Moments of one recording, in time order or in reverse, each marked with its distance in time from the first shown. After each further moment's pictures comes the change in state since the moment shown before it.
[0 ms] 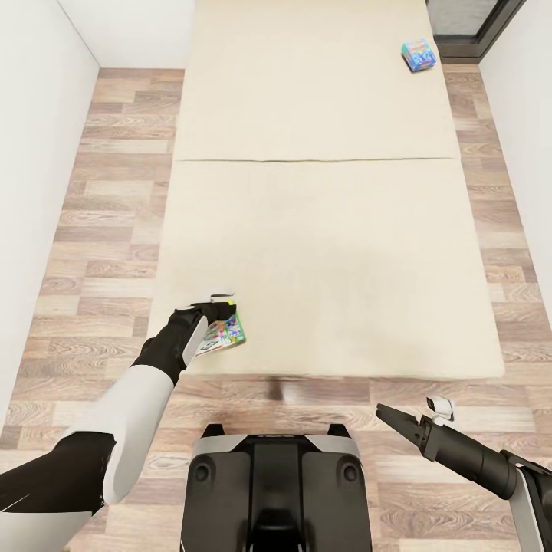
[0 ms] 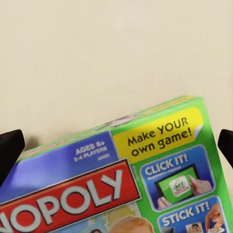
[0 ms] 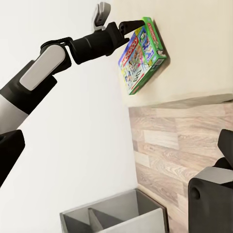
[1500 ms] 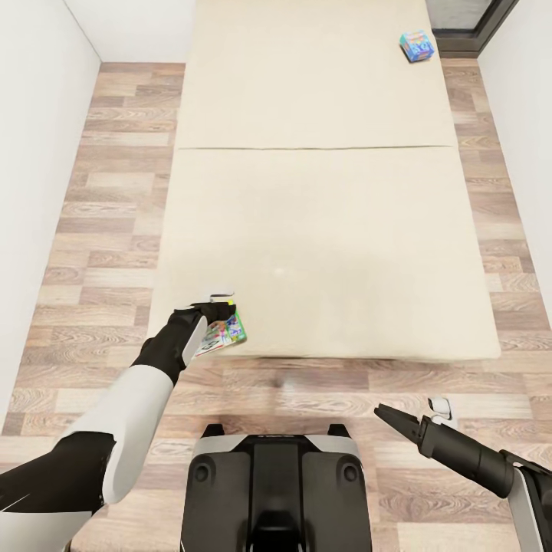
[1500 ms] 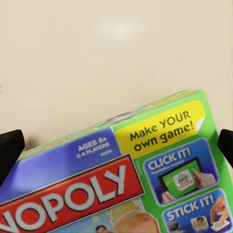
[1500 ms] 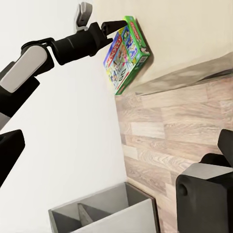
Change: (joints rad) left arm 0.000 0.002 0.001 0.000 0.000 0.002 0.000; right arm 0.000 0.001 0.002 0.000 -0.002 0.002 -0.067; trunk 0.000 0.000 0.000
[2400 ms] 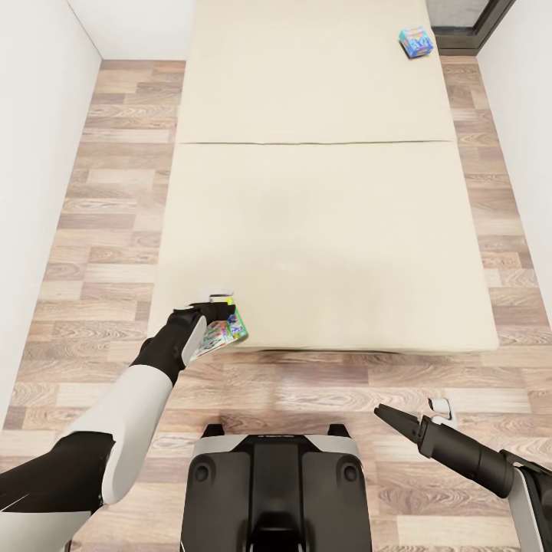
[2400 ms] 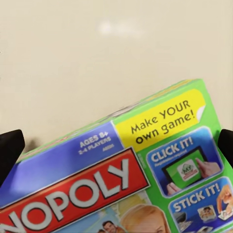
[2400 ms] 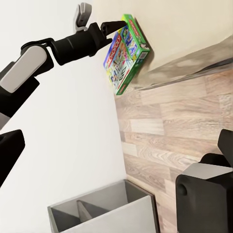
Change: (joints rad) left arm 0.000 0.004 -0.001 0.000 0.003 -0.002 0.000; right arm 0.000 0.000 0.000 0.000 -0.001 0.000 -0.001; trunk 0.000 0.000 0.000
